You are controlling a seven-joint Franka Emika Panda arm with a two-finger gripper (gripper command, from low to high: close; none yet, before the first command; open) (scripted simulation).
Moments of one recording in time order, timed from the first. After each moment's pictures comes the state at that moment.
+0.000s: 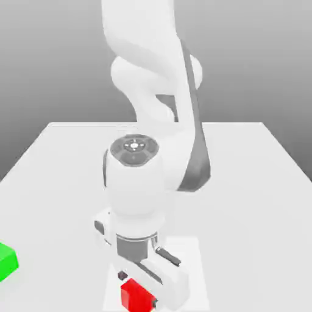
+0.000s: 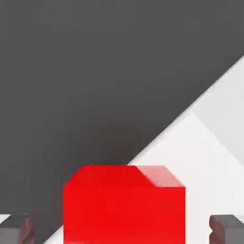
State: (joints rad) arm -0.19 0.40 0.11 -2.42 -0.13 2.81 1.57
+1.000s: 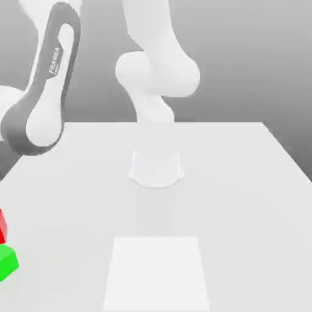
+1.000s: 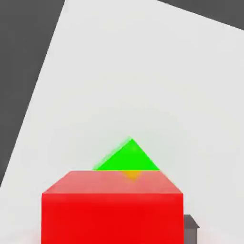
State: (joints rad) arm -0.60 0.34 -0.10 -2.34 0.08 2.68 1.26
